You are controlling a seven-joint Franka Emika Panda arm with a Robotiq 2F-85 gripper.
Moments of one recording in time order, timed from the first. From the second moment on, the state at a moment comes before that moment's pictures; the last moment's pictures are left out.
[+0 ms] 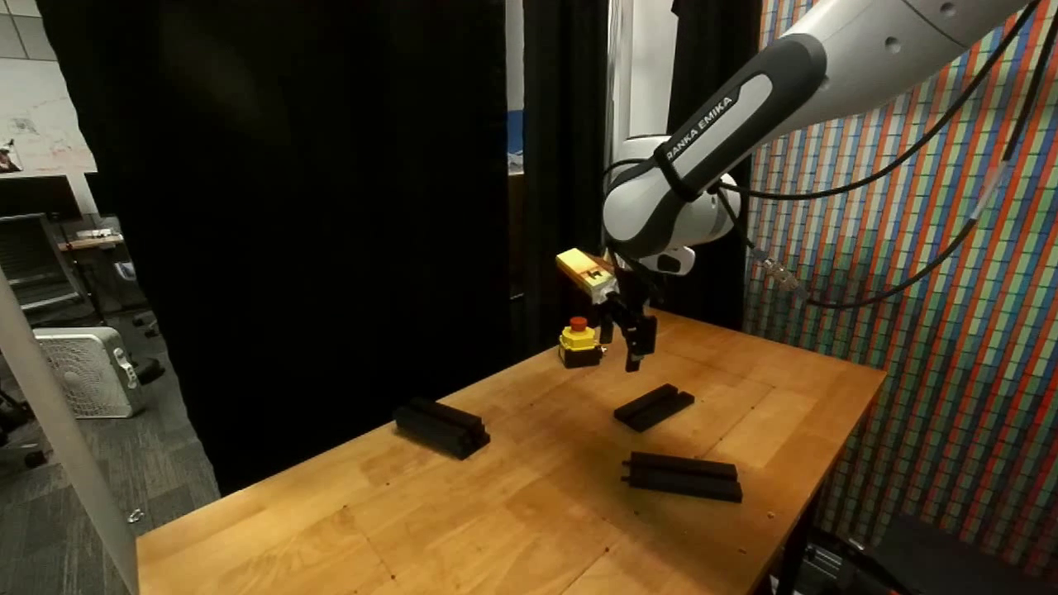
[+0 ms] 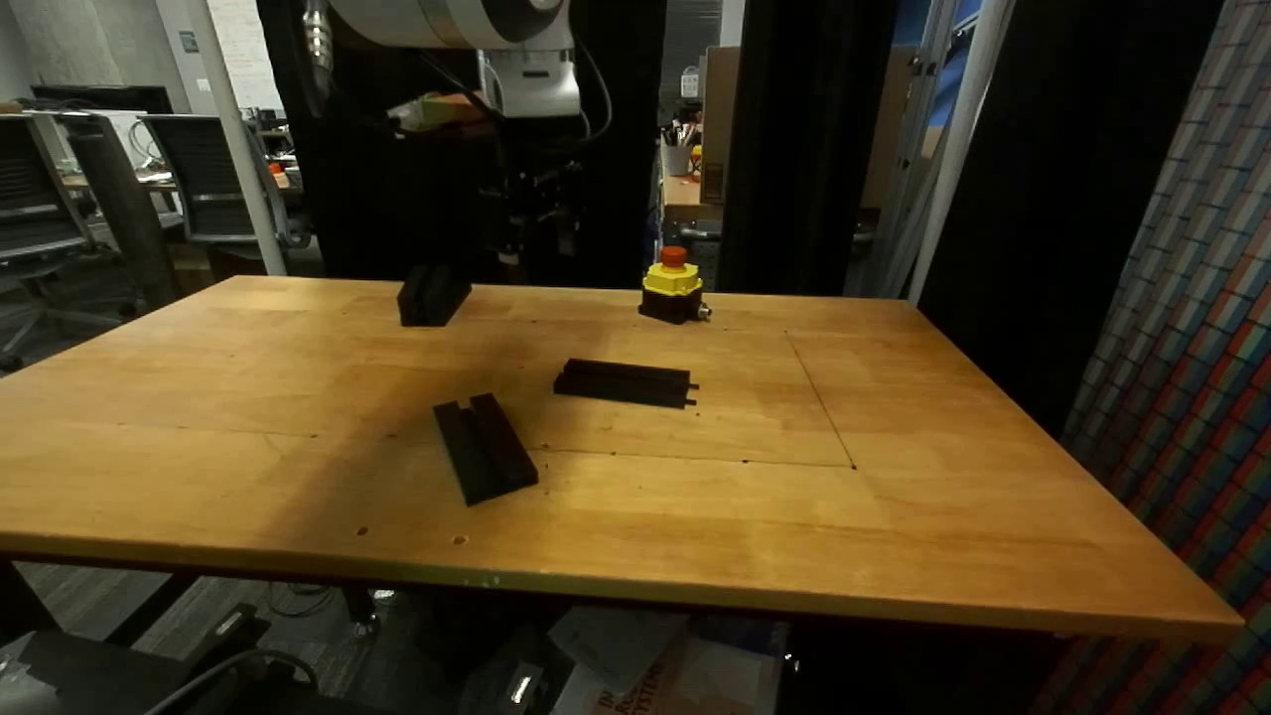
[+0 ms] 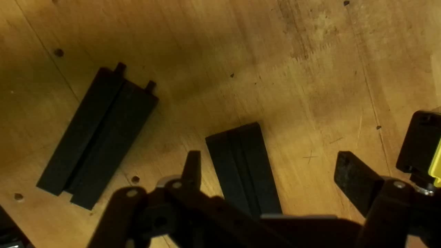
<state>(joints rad) 0.04 0.08 -0.03 -2.24 0.02 2.43 1.81</state>
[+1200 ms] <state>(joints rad) -0.06 0.30 -0.07 -2.25 0.20 2.59 1.30</state>
